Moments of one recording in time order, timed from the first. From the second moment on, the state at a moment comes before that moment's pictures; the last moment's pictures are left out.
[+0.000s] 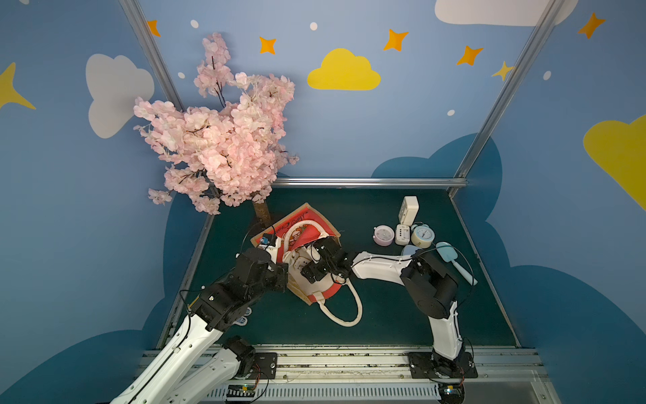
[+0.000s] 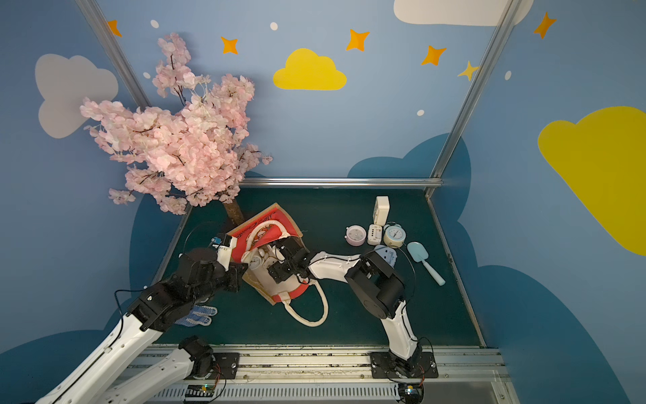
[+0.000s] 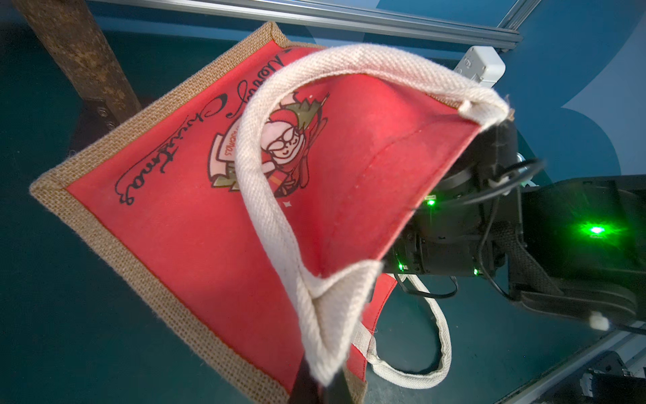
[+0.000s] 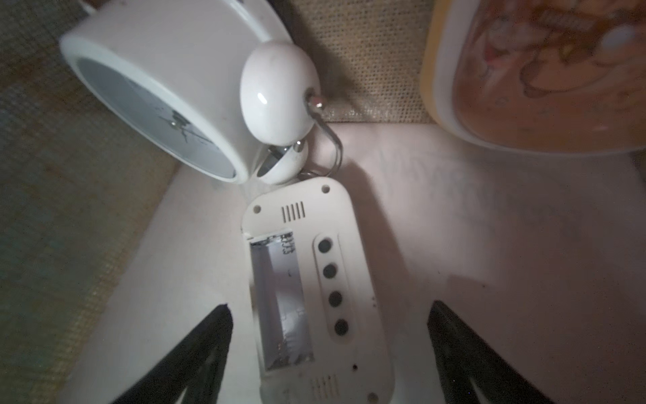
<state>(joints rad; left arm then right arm) -0.57 0.75 0.87 -0.78 -0.07 -0.39 0.96 2.04 1.32 -0.11 -0.11 0.09</state>
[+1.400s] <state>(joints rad) -0.57 0.74 0.85 -0.76 -0.08 -0.39 0.97 1.95 1.27 -0.25 -0.08 0.00</state>
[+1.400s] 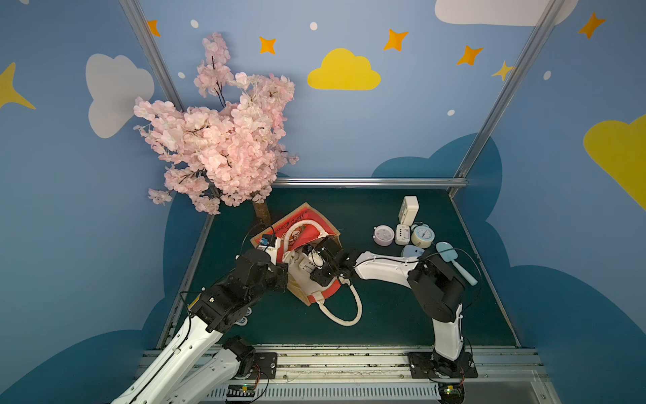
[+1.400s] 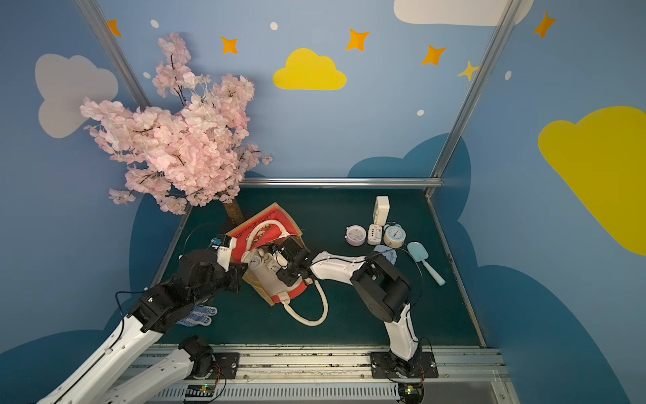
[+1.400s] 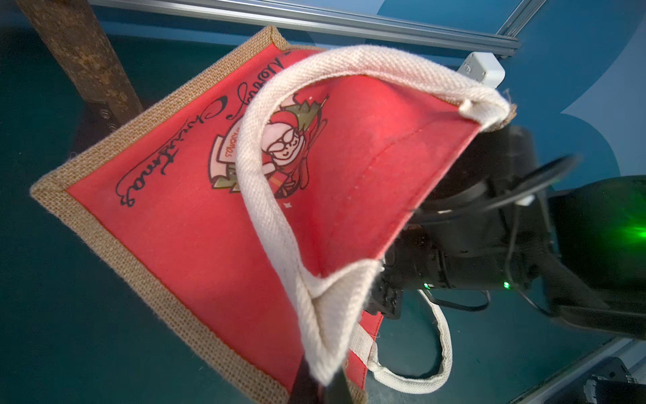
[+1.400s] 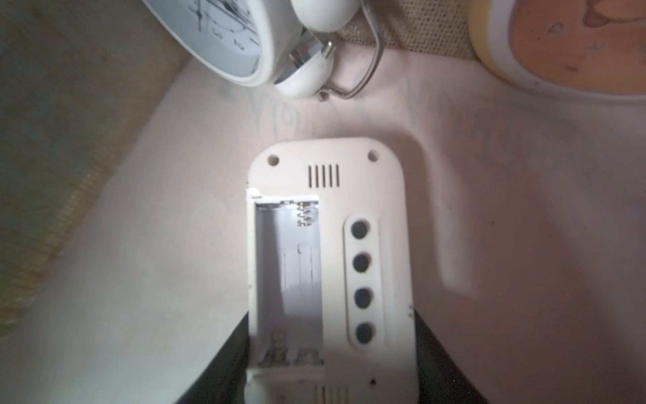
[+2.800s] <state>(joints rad) -0.57 0.77 0.84 -0.71 -0.05 -0.40 0.57 1.12 0.77 -0.22 -0.10 0.32</state>
